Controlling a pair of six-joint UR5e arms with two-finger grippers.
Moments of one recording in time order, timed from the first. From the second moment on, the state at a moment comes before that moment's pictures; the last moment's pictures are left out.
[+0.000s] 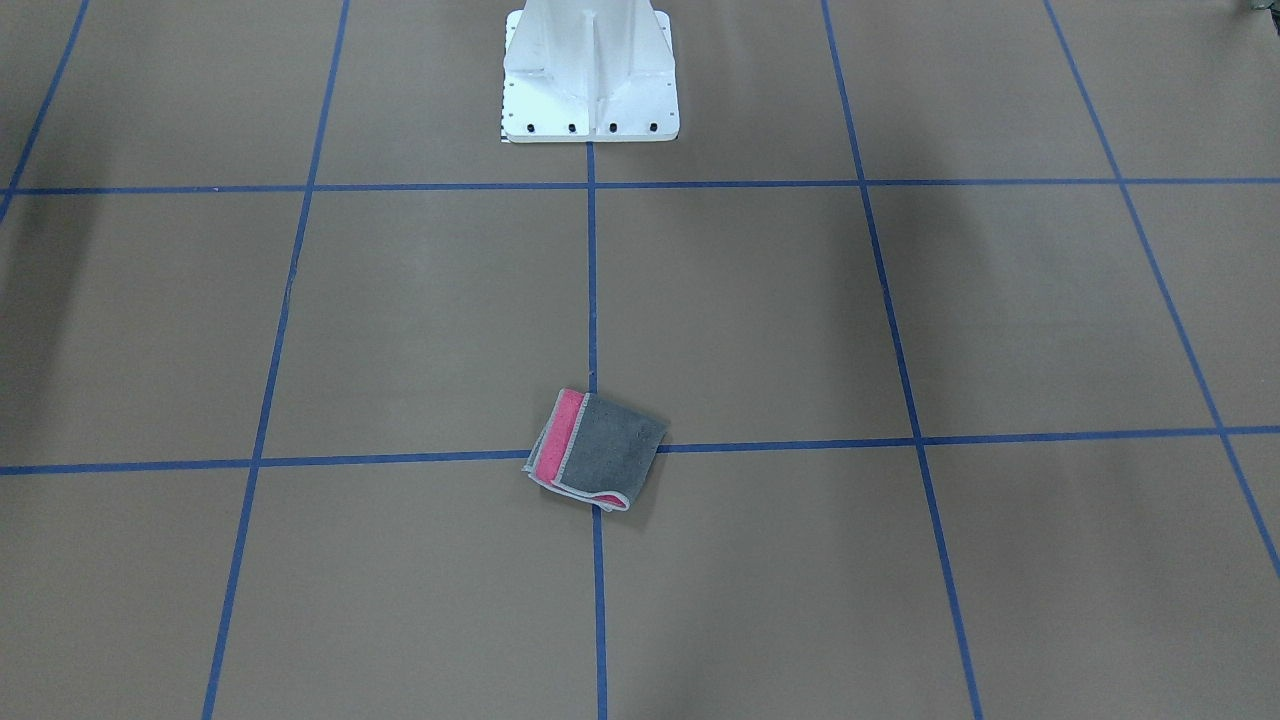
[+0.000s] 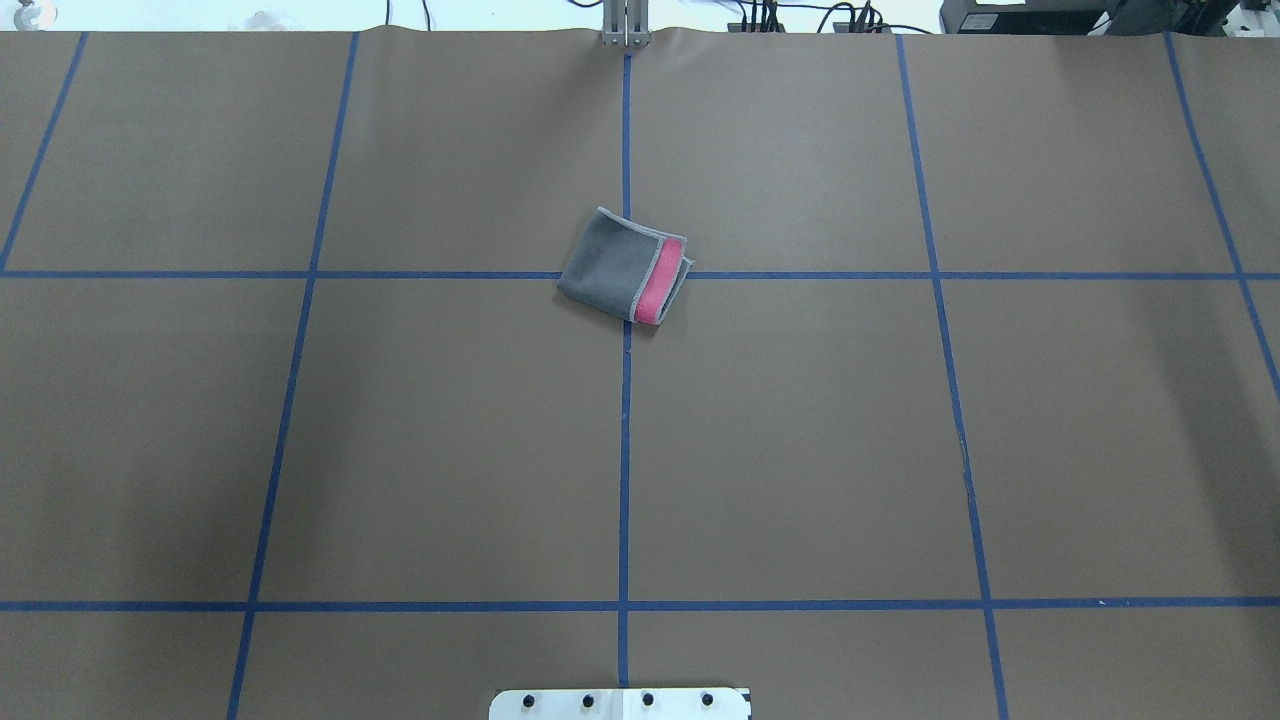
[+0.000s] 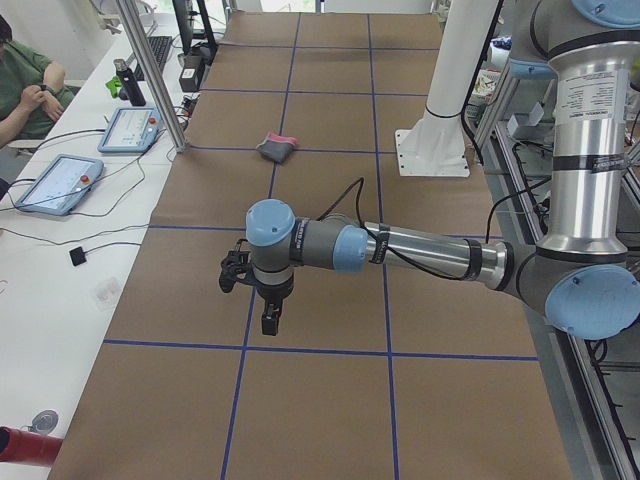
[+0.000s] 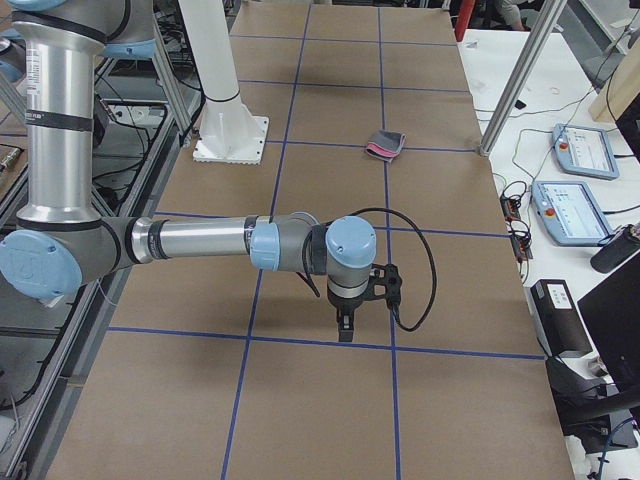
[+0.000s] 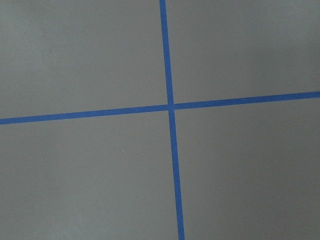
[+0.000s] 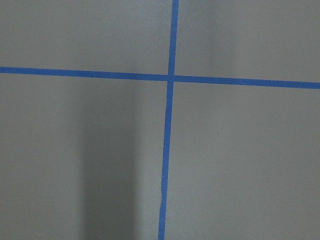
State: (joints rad) left arm -1.53 -1.53 -1.77 -1.55 -2.29 -0.03; right arm 1.62 -1.67 1.77 -1.69 2.36 -0.09
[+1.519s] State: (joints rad) left arm -1.53 -1.52 -1.71 -1.56 -2.29 -0.03; right arm 1.62 -1.67 1.77 -1.69 2.37 -0.09
